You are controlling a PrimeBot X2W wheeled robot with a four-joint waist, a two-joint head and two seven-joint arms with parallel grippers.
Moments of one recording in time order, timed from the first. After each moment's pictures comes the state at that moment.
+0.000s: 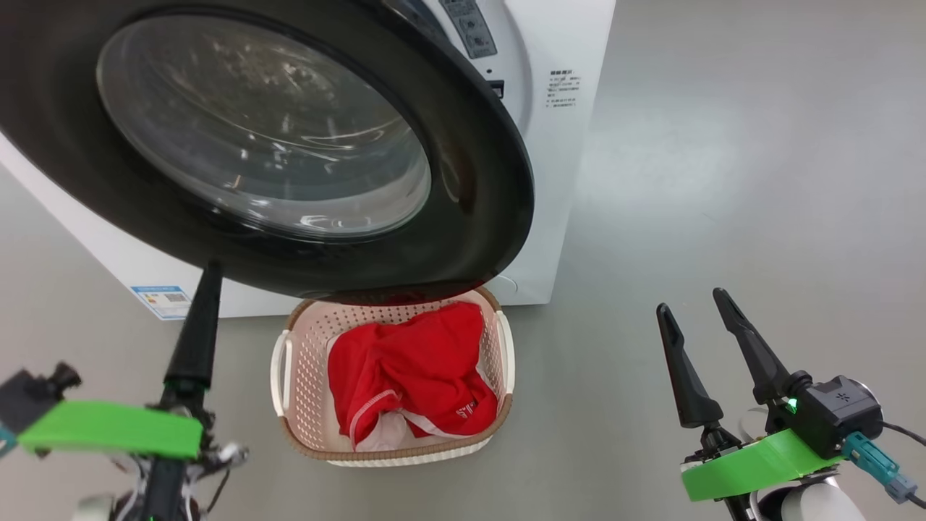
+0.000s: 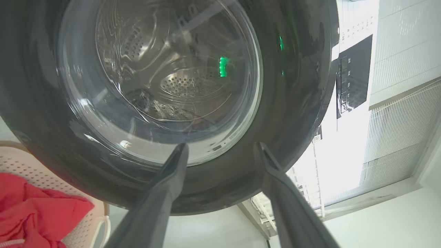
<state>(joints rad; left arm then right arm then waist) -0.26 0.08 0.04 0.06 -1.37 -0.03 0.09 -0.06 -0.04 0.07 0.07 0.25 0.13 -0.26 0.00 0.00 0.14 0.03</state>
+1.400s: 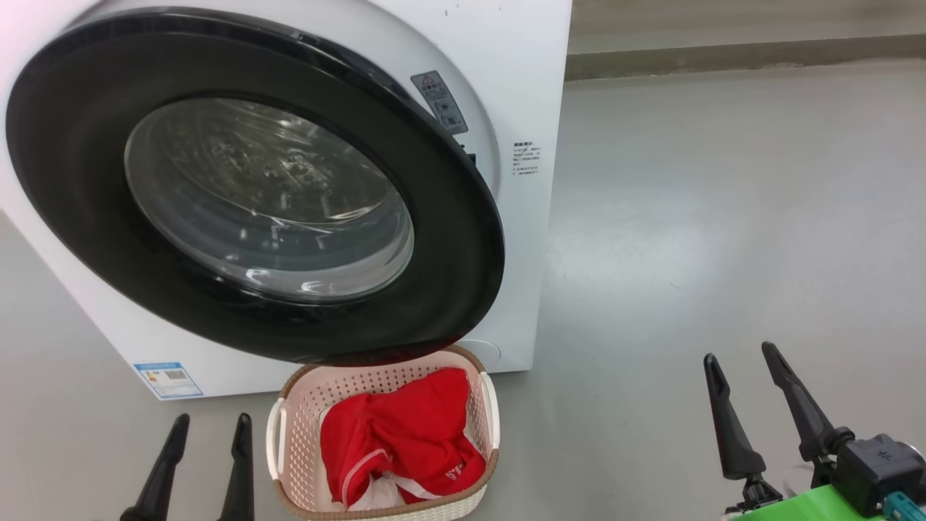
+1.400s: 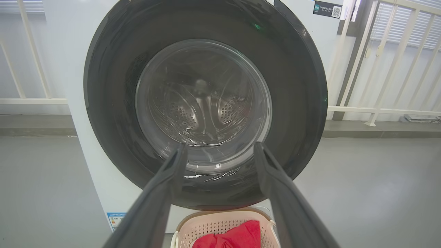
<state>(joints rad) 0.11 0.10 0.03 0.02 -0.24 -0.07 -0.25 0.11 -0.04 -0.02 0.00 0.21 0.13 -0.26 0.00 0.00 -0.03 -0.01</state>
